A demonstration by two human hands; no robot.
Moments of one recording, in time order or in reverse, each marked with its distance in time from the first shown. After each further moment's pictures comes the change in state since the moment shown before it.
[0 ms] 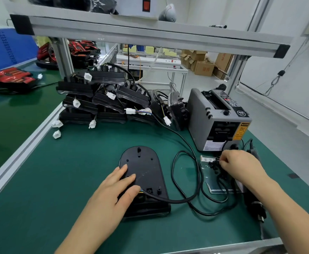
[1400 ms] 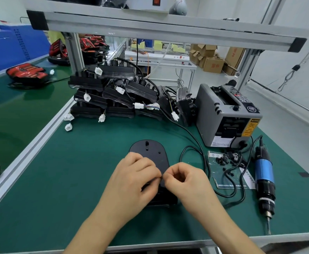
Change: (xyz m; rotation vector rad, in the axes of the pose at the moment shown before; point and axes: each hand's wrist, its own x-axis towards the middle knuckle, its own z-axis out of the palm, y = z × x) left_hand 0.010 0.034 -0.002 0.273 0.230 0.561; right_hand -0.109 -0.153 -0.029 1.184 -0.040 -0.088
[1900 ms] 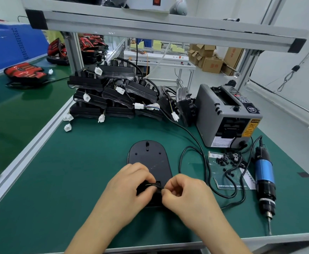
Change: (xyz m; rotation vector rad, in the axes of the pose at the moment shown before) left_hand -0.018 -0.013 0.006 -0.167 -0.099 -0.203; right_hand -0.016 0.003 0.002 -0.341 -0.049 -0.019
